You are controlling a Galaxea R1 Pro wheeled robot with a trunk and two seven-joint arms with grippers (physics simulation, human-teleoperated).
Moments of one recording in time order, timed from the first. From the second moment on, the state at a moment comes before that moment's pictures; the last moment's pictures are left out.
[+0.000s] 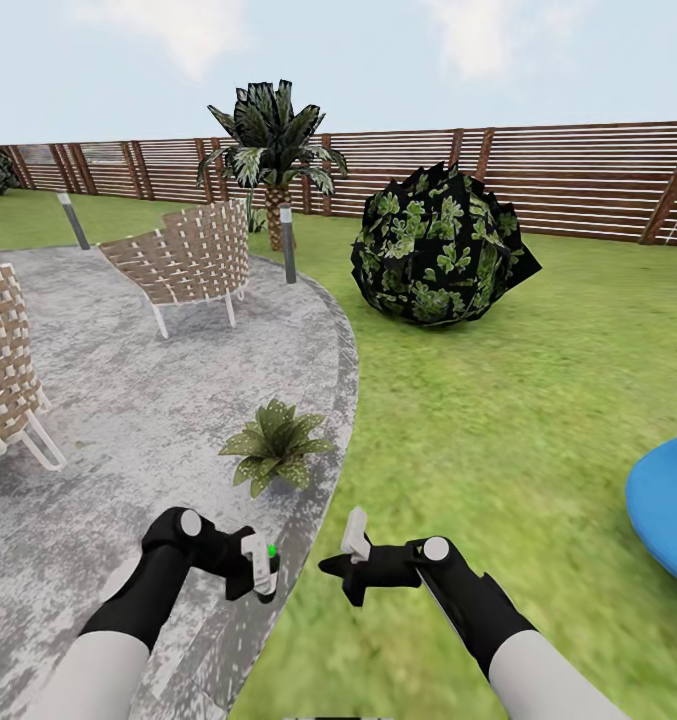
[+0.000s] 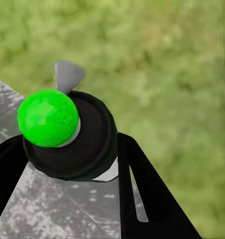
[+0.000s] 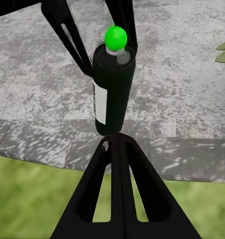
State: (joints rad) left arm -0.58 -0.01 0.05 -1.03 -1.01 0.07 -1.30; right arm -0.62 0.05 0.33 -0.76 0.25 -0.05 0.94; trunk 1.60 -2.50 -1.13
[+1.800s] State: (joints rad) left arm -0.58 -0.11 0.00 -0.95 -0.93 0.03 -1.32; right arm -0.62 0.05 0.33 -0.76 0.25 -0.05 0.94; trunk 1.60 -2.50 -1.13
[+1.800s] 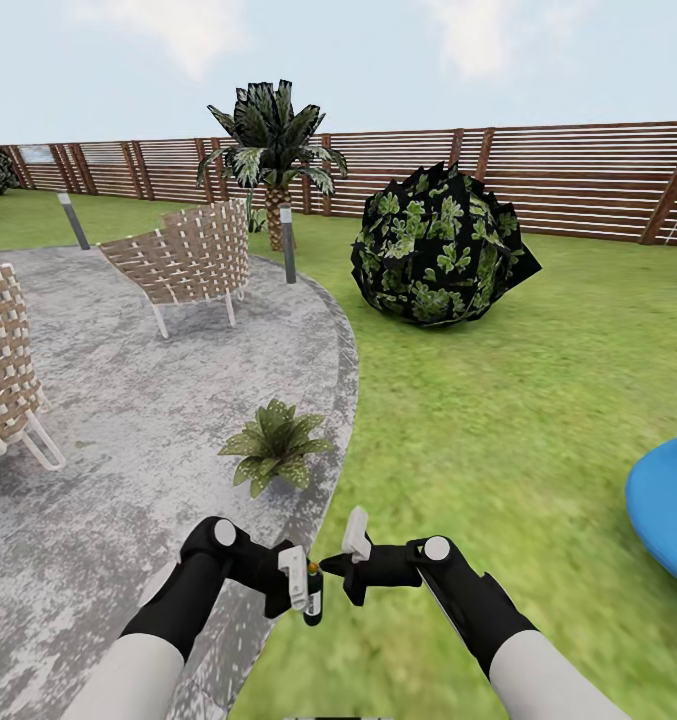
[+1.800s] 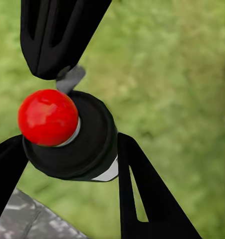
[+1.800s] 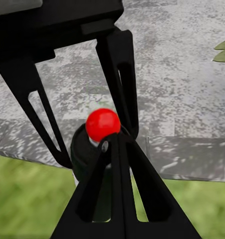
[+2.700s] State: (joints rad) left arm -0.45 0.21 0.22 -0.94 -0.94 0.04 -1.07; right arm -0.61 -0.02 0.33 -0.66 0.26 -0.05 0.84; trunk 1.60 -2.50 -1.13
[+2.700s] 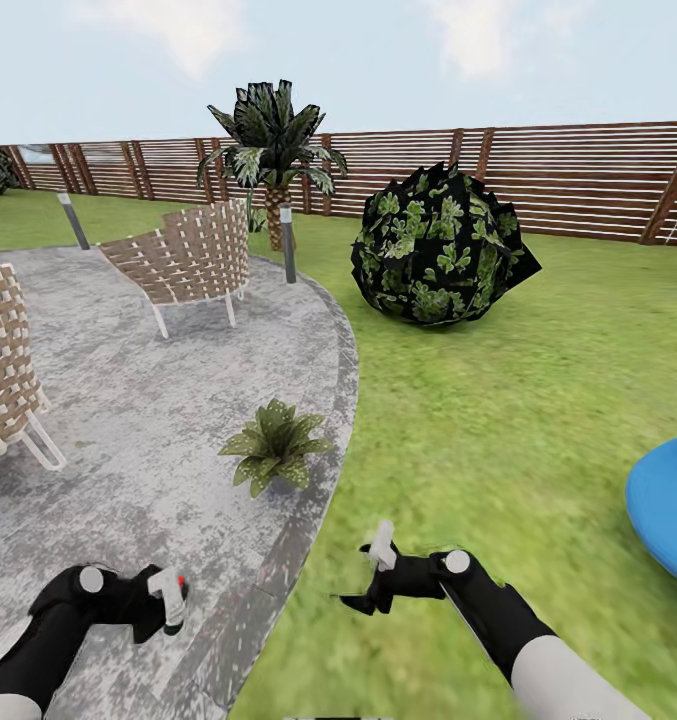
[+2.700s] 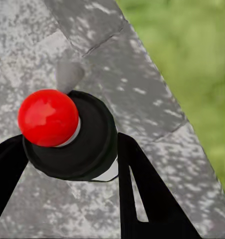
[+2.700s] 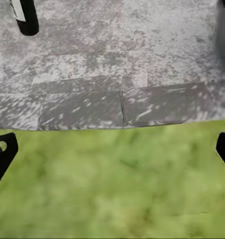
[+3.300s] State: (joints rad) left arm -0.42 0.18 0.61 -0.16 -0.56 -0.40 -0.03; right arm -0.46 -0.07 0.32 -0.03 -0.24 -0.64 -0.10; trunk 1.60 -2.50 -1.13
